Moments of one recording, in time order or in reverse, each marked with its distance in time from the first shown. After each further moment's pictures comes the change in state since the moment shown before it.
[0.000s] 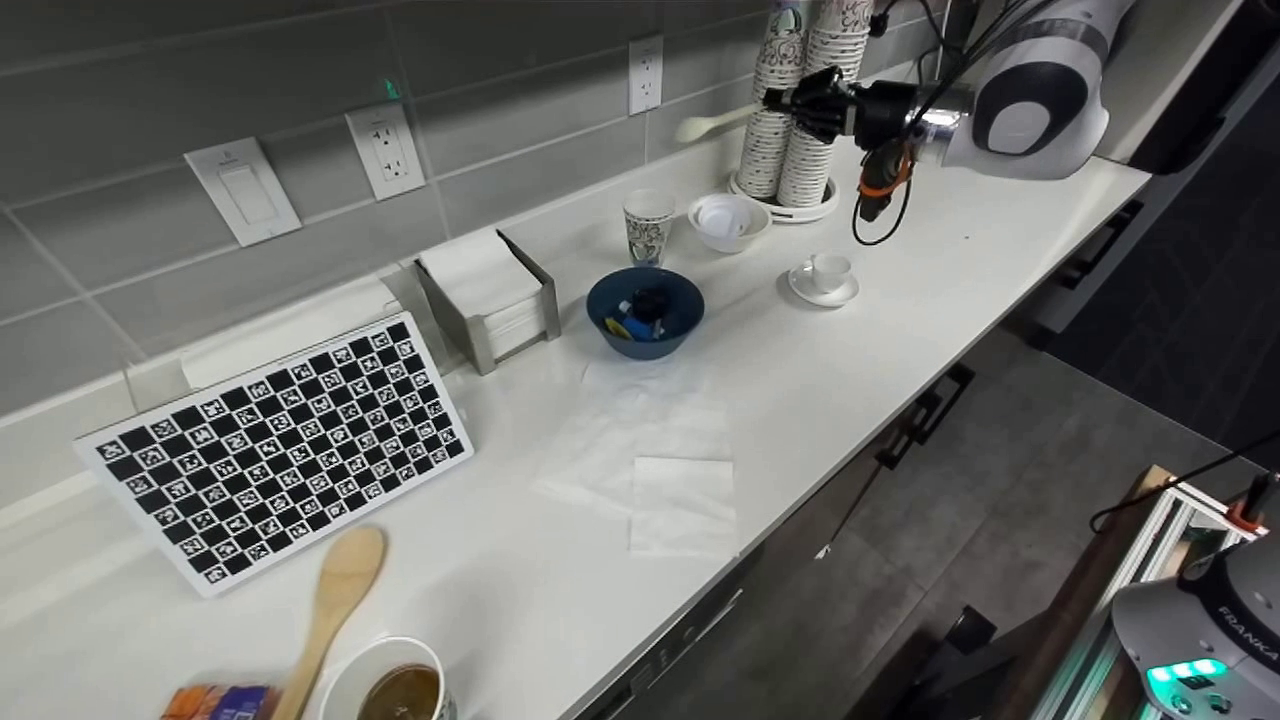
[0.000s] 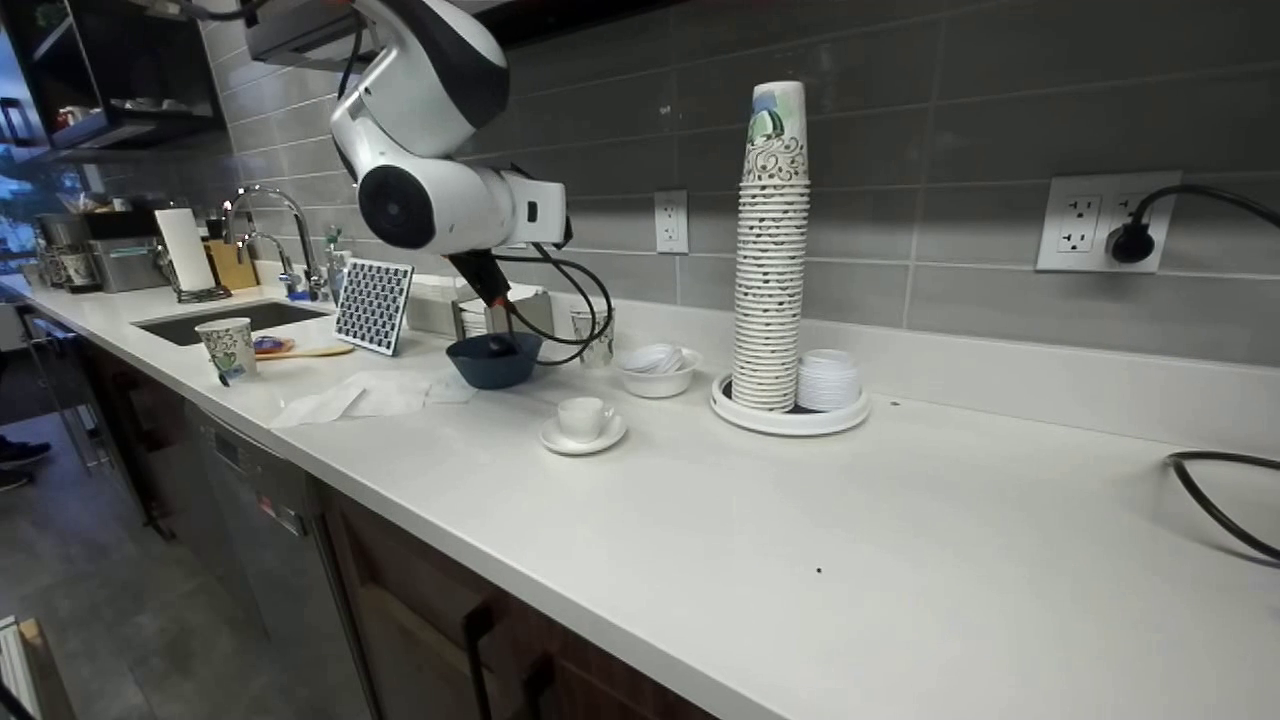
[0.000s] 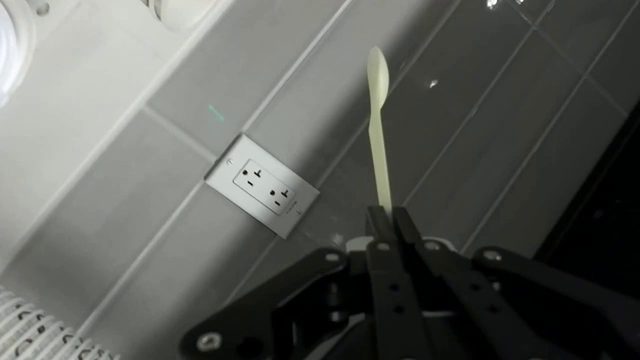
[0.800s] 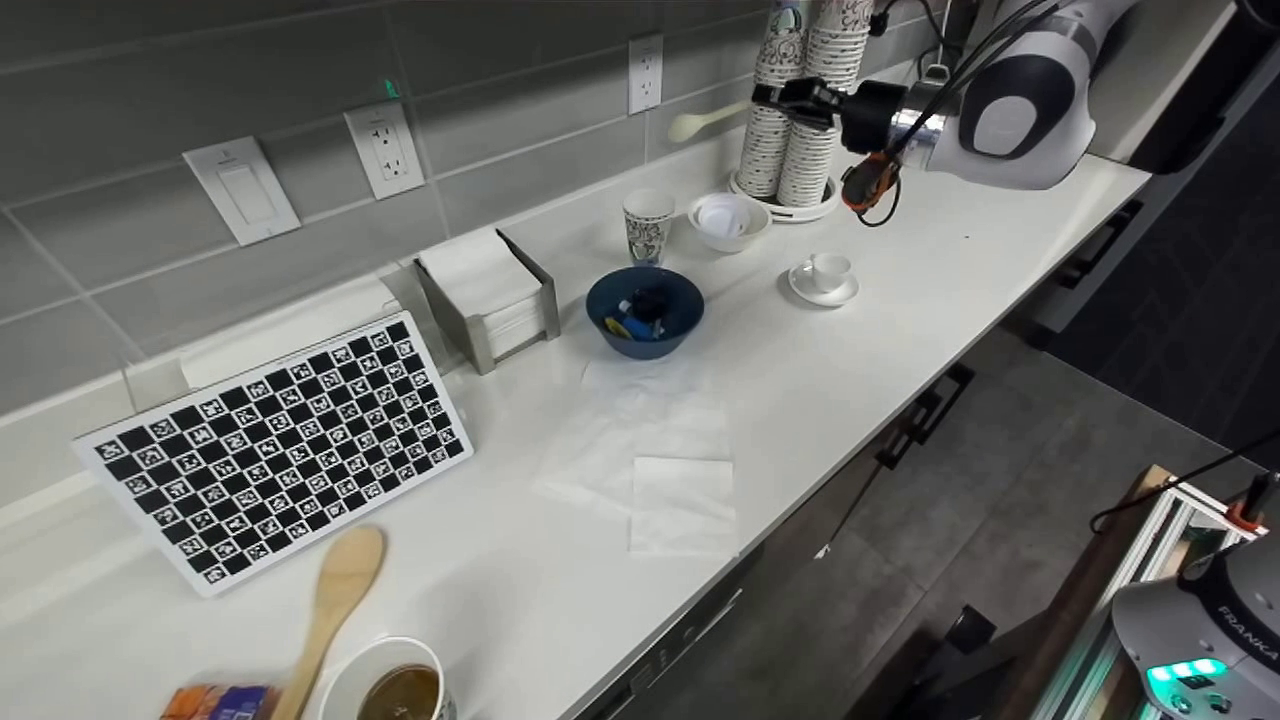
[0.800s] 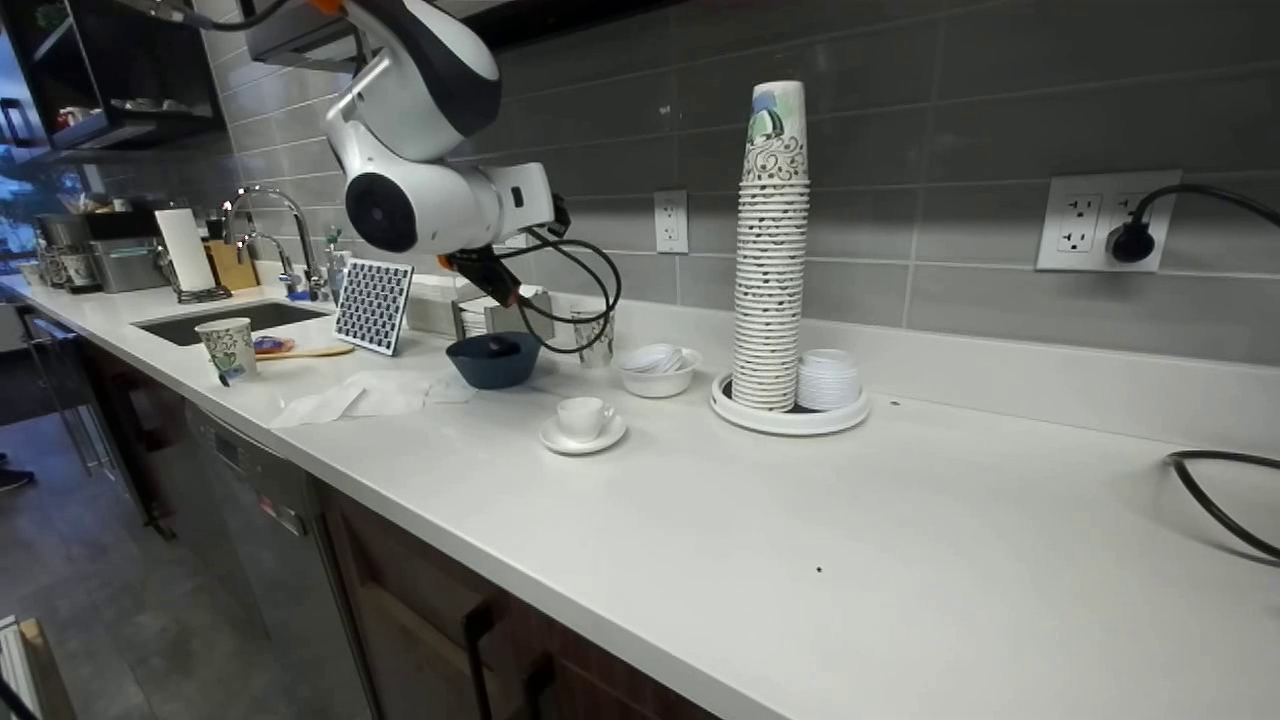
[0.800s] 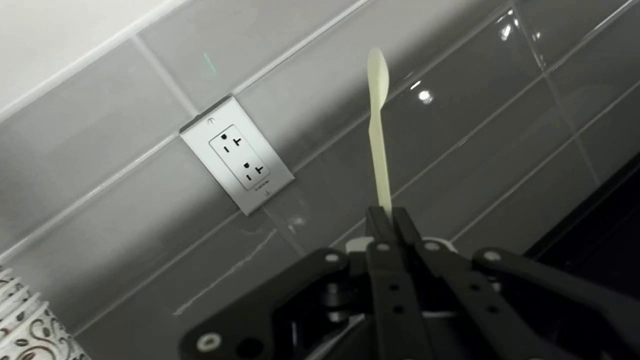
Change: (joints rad) arm 0.018 0.003 0.028 0.009 0.114 0.025 -0.360
